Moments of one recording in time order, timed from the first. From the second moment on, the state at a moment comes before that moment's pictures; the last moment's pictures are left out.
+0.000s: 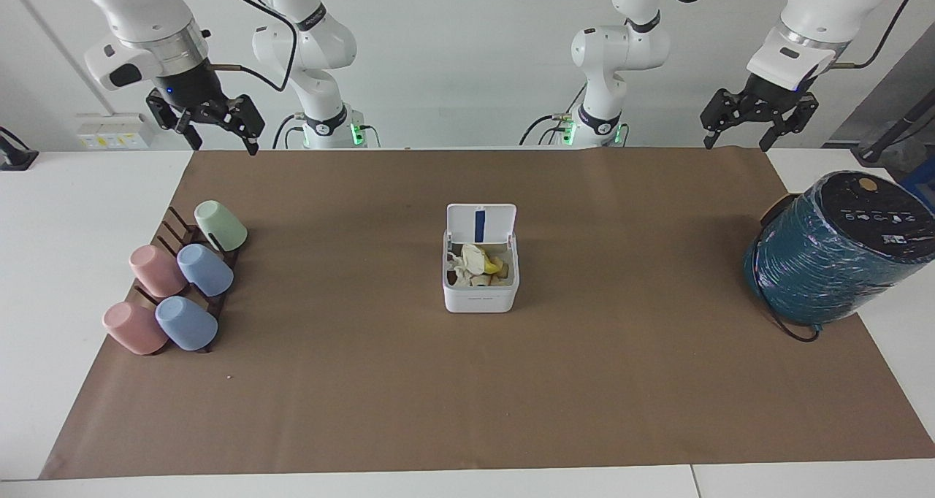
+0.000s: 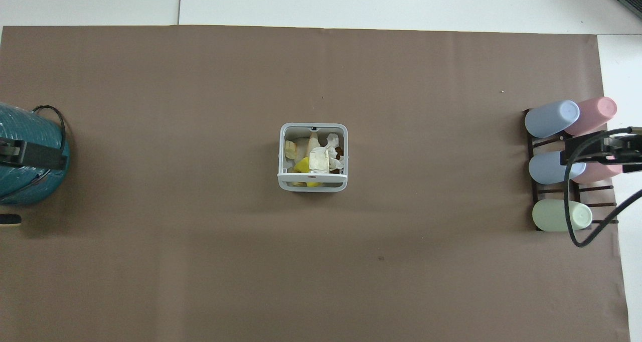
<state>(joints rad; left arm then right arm) -0.09 -0.10 0.01 -1.61 0.01 1.52 0.12 0.00 -0.08 0.01 -1.60 -0.01 1.50 0.15</state>
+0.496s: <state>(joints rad) -0.36 -0.13 -0.01 -1.70 0.01 1.65 -0.09 0.00 -0.08 0.01 -1.60 -0.01 1.50 0.15</state>
